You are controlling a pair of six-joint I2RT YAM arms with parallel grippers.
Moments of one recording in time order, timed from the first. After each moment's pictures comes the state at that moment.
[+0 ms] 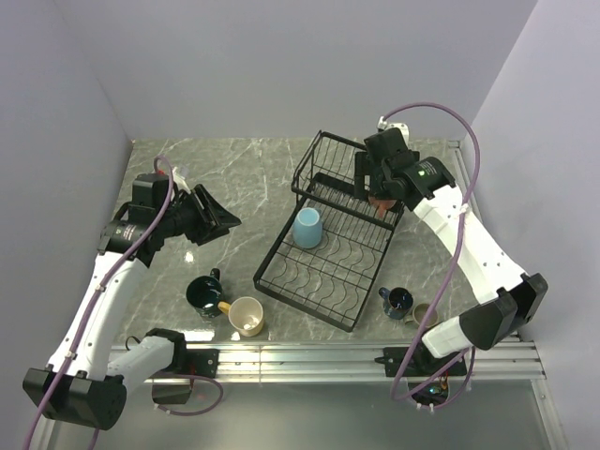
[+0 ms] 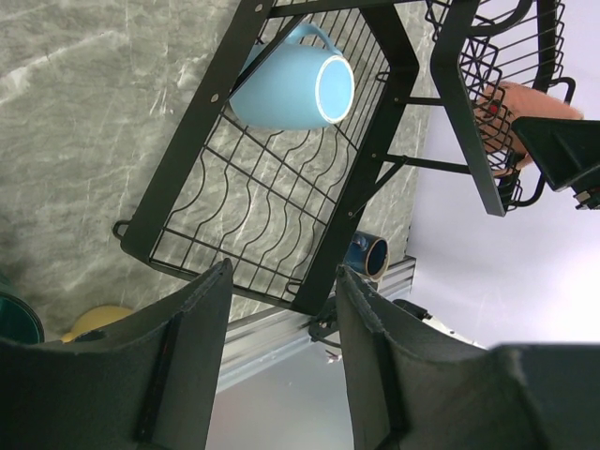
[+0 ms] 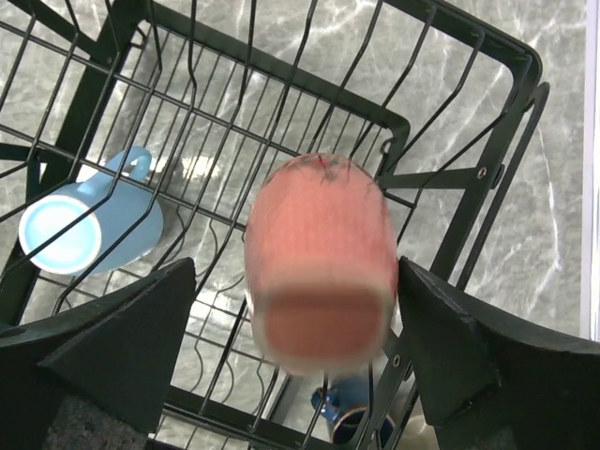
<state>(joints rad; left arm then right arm) -0.18 1.00 1.10 -0.77 0.45 -0.81 0.49 1.45 1.61 -1.02 0.43 0.36</state>
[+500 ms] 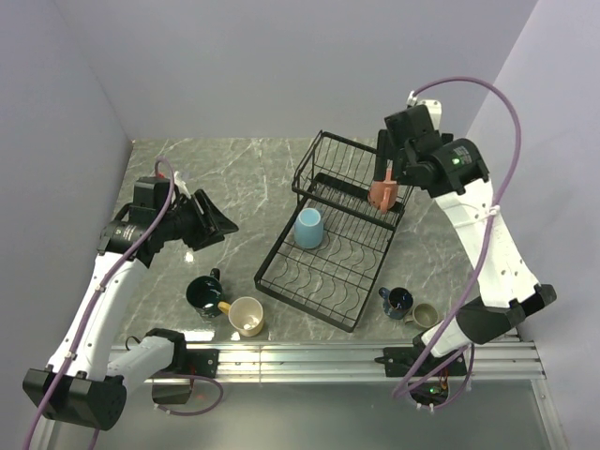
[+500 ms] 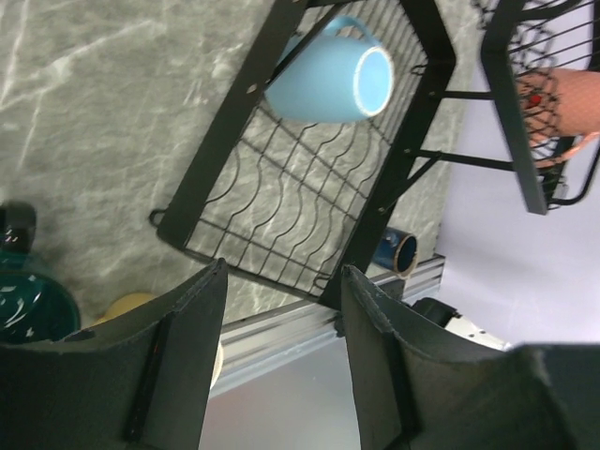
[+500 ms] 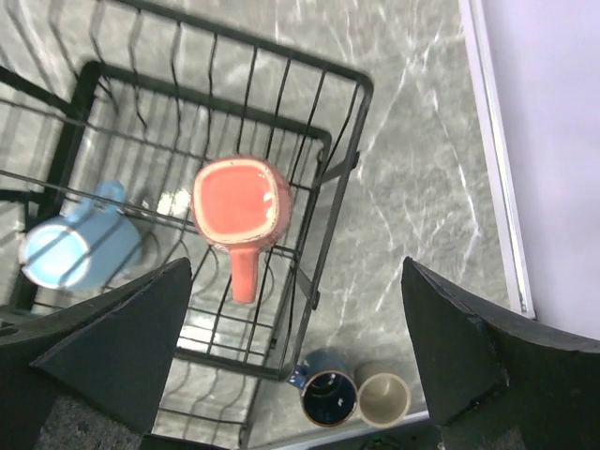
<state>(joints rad) -0.18 1.00 1.10 -0.82 0.41 -0.75 0.48 1.49 1.94 -1.30 0.57 0.40</state>
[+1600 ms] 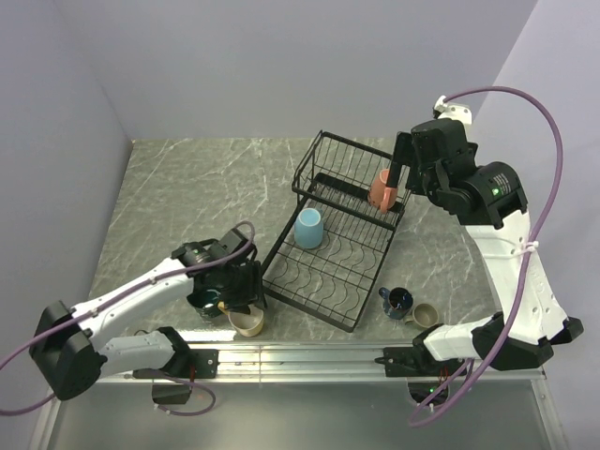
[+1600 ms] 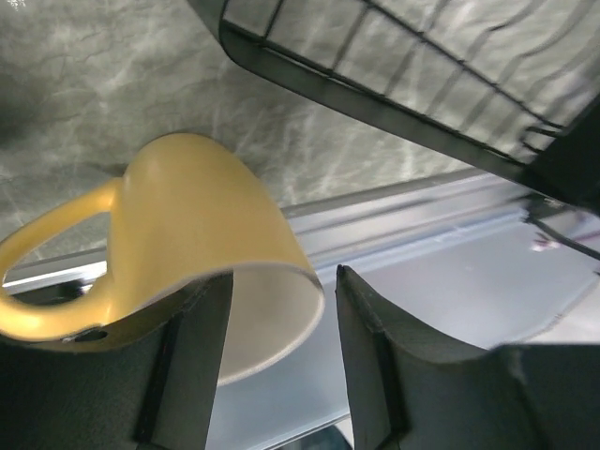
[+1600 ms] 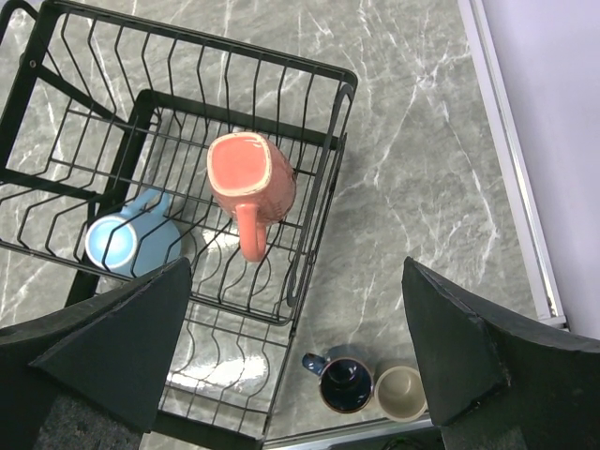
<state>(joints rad) -0.76 1.11 0.81 -0.88 0.21 -0.91 0.52 1.33 1.96 -1.33 0.57 0.46</state>
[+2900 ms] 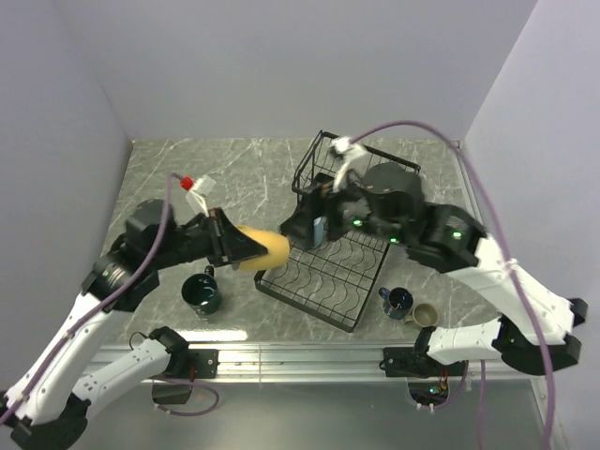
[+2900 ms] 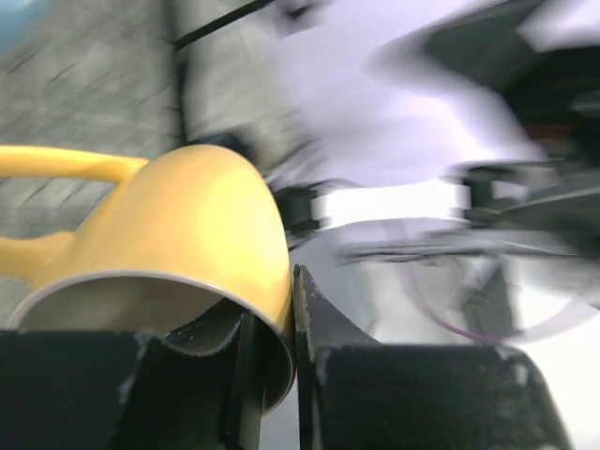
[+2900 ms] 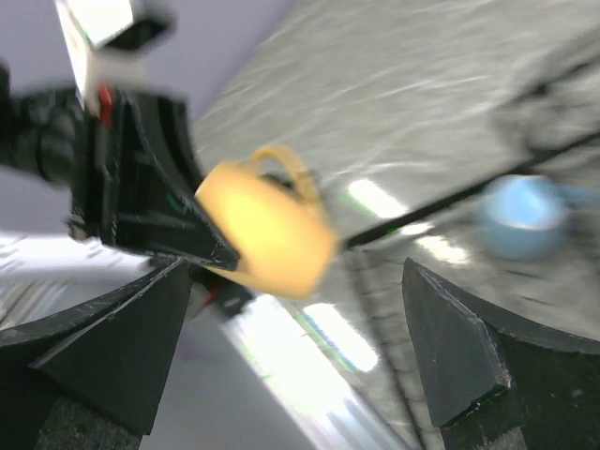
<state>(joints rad) -0.59 0.80 1.09 -0.64 0.47 -0.91 1.01 1.21 1.69 -0.82 0.09 0.45</state>
